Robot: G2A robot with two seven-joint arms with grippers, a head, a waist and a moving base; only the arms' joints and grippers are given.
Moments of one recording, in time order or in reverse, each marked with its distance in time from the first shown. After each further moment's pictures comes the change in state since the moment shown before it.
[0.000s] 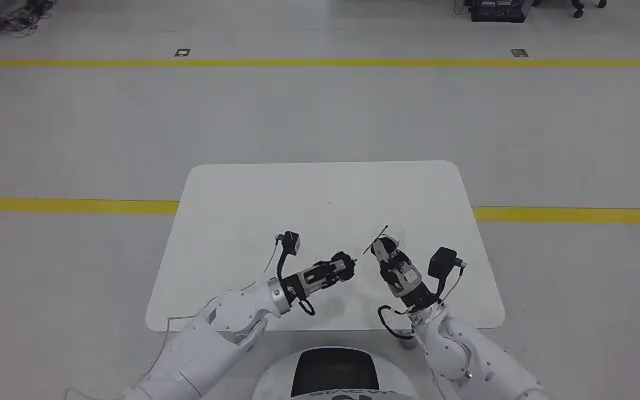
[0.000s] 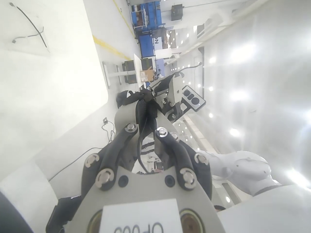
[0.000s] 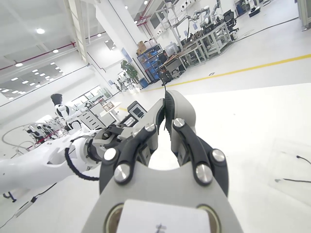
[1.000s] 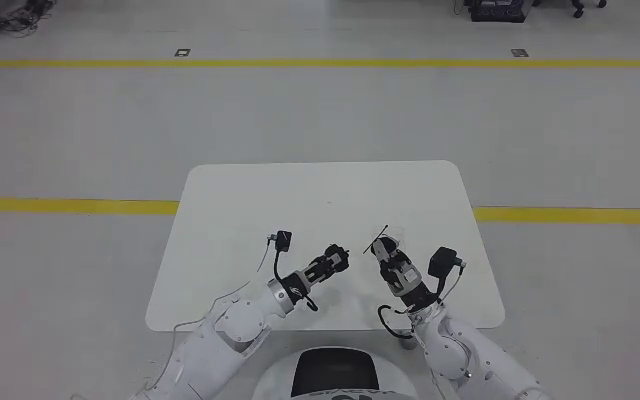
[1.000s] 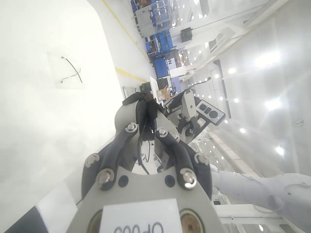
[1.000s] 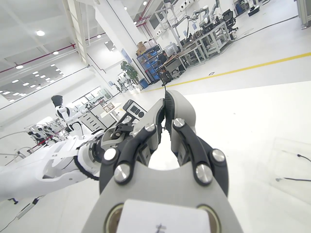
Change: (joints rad) left arm 0.030 -0.015 0.002 -0.009 0.250 0.000 0.237; right arm 0.001 0.000 -0.001 0.001 0.001 0.000 0.000
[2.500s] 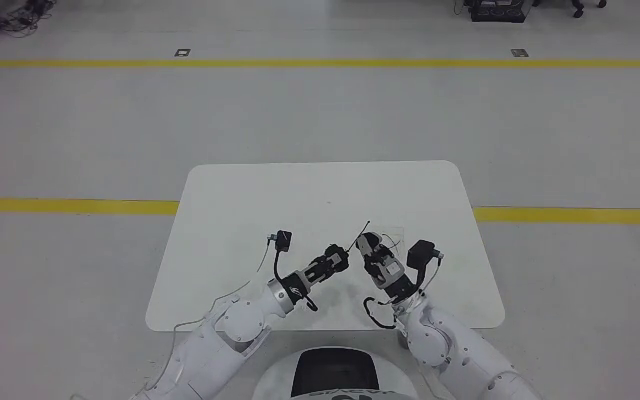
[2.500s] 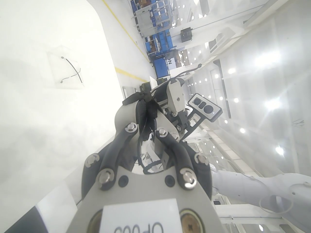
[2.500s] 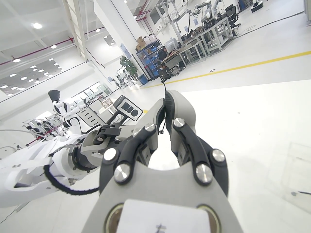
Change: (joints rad) left arm 0.000 0.000 0.000 0.000 0.000 0.000 0.000; right arm 0.104 -0.095 -0.055 0.135 -0.043 0.000 0.020
